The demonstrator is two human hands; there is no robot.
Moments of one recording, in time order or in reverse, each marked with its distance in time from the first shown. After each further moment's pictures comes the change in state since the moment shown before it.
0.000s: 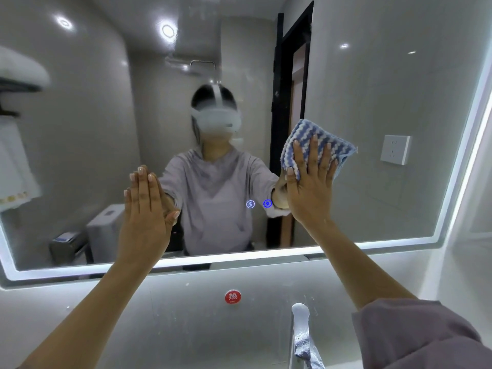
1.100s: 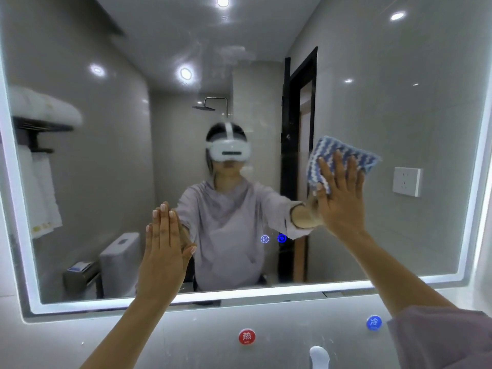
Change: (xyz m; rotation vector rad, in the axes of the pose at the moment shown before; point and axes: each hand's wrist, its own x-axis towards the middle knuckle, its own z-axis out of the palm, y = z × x) left_hand 0.000 0.007 -0.011 -0.044 0.008 -0.056; right_hand 0.047 0.036 -0.014 -0.070 0.049 -0.079
